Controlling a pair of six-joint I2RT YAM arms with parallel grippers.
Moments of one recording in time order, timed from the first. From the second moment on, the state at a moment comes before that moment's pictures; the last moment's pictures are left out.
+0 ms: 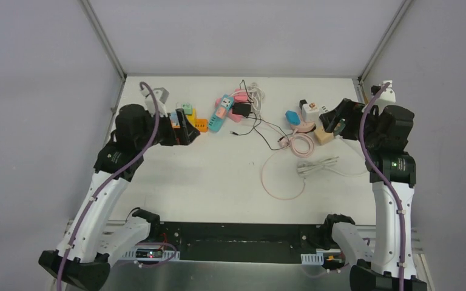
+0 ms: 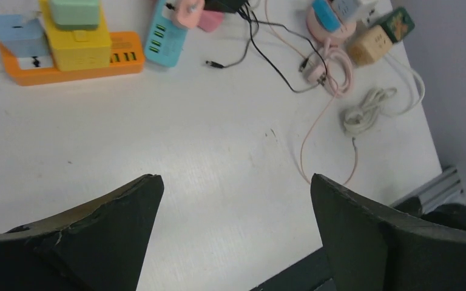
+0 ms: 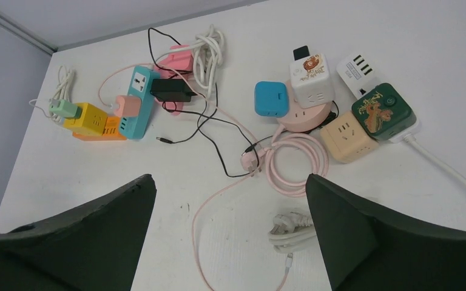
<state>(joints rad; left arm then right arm) -0.21 0.86 1.05 -0.50 0.35 -0.33 -0.09 0.86 1.17 -0.67 -0.33 0.25</state>
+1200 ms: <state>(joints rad) -0.62 0.95 0.89 -0.43 0.03 -0.33 -0.12 0.94 0.96 -0.67 -0.90 -0.18</state>
